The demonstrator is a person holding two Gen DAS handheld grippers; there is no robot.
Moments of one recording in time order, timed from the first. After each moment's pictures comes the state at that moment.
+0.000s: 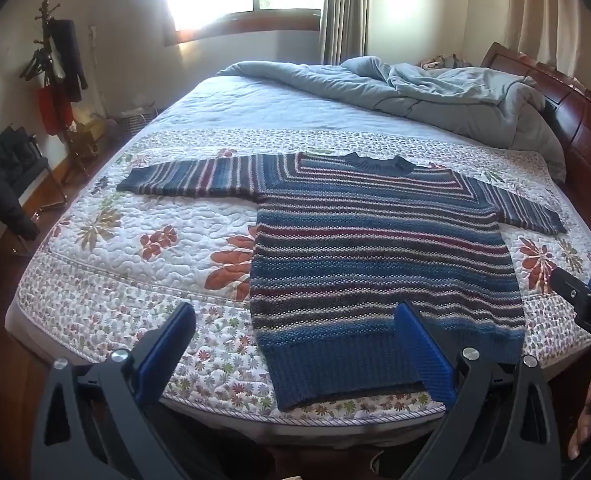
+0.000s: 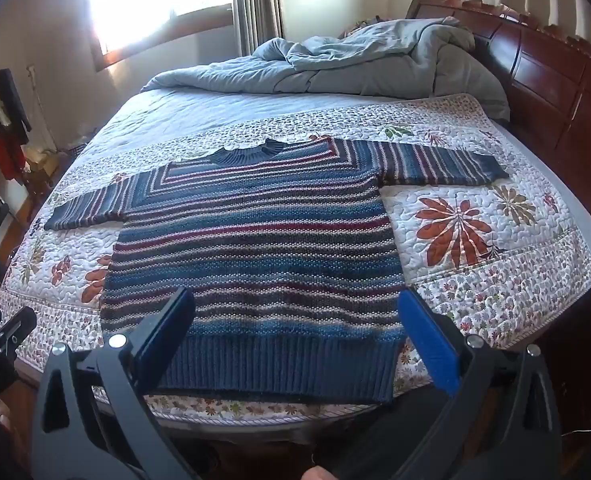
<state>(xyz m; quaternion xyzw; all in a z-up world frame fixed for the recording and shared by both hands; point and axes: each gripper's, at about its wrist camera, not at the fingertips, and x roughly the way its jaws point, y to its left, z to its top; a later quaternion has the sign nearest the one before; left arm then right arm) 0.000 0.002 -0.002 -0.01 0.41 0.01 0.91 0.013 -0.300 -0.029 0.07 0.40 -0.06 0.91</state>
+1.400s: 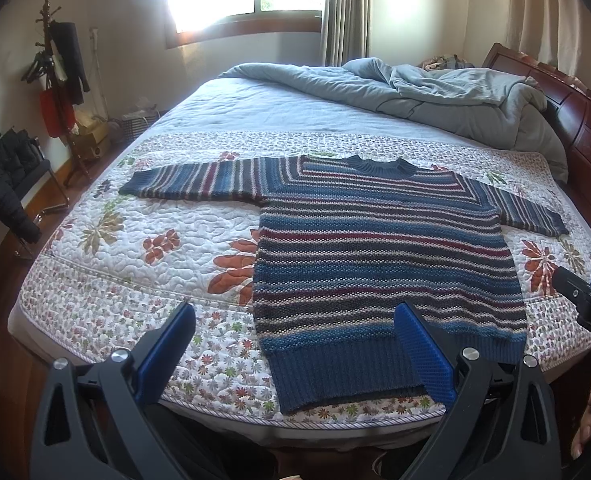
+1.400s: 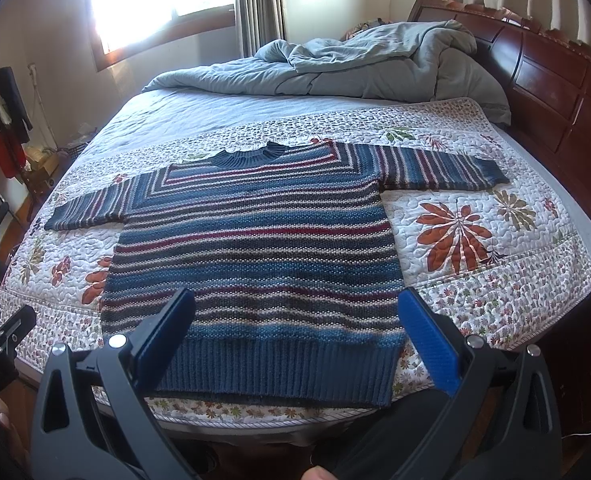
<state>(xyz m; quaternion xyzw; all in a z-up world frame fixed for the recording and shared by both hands) 0.003 0.001 0.000 -0.01 0.40 0.02 0.91 0.016 -0.298 -0.024 0.07 0.40 -0.06 0.91</state>
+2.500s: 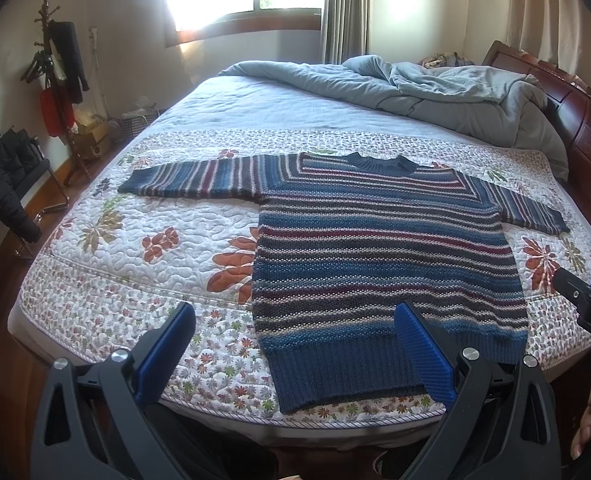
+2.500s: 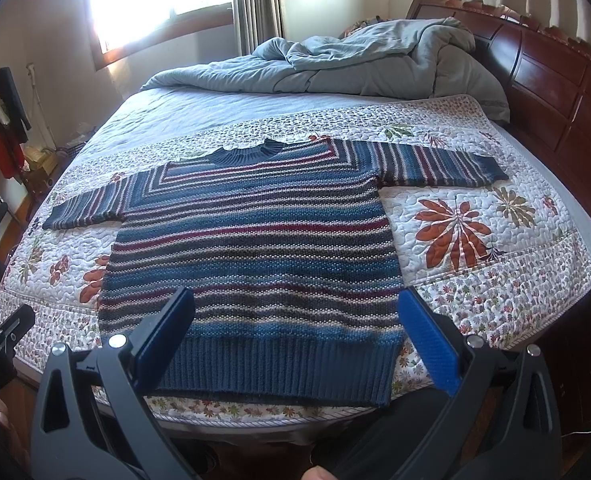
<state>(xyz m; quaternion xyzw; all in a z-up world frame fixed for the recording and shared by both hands) 0.003 0.002 0.000 -0.01 0.41 0.02 0.91 0.015 -0.301 -0.028 0.07 0.41 -0.07 0.91</state>
